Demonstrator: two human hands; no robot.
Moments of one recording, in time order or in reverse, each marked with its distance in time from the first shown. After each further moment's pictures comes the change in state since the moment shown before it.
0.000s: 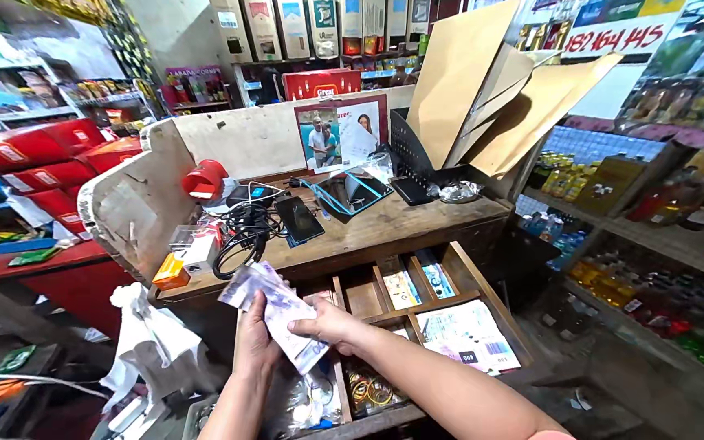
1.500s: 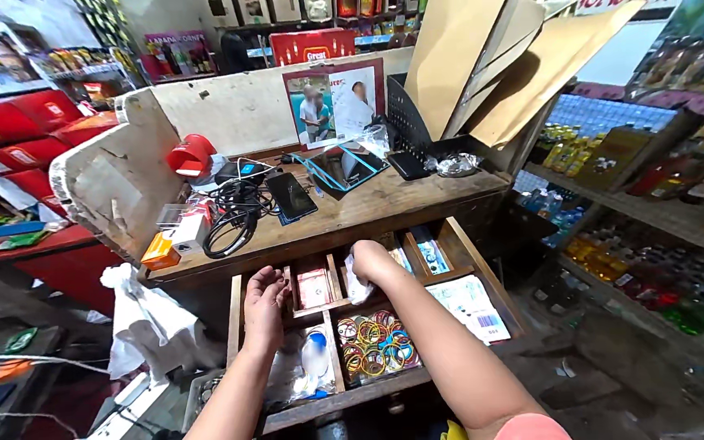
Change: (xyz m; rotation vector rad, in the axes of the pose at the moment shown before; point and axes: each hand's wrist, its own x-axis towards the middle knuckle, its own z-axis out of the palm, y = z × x) left_hand -0.001 -0.020 -0.011 0.658 0.123 0.076; right_hand -0.002 -0.037 -0.082 -1.128 0.352 0.275
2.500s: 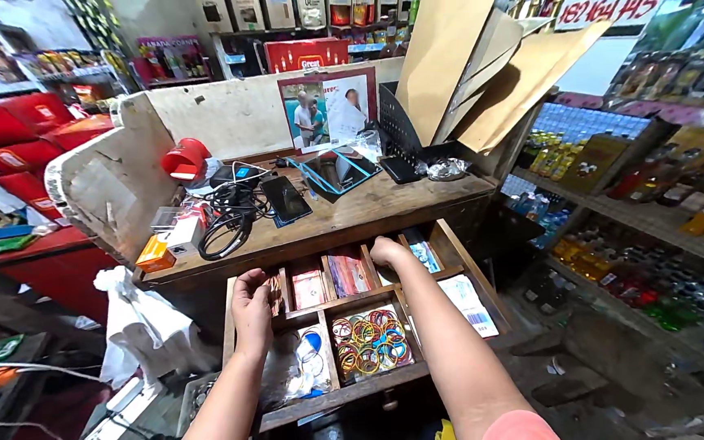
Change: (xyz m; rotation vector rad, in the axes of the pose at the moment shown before) left_hand -0.002 0.003 -0.006 0.123 0.054 0.213; right_hand 0.027 0.047 -0.019 0.122 -0.079 0.247
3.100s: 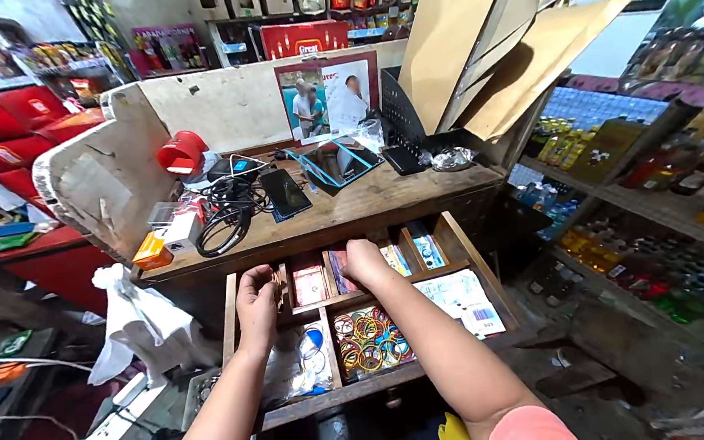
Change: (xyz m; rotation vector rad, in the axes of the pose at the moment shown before) left_hand -0.002 -0.003 0.003 0.035 -0.074 0.036; right_hand -0.031 -0.038 0.042 -0.064 0.151 -0.237
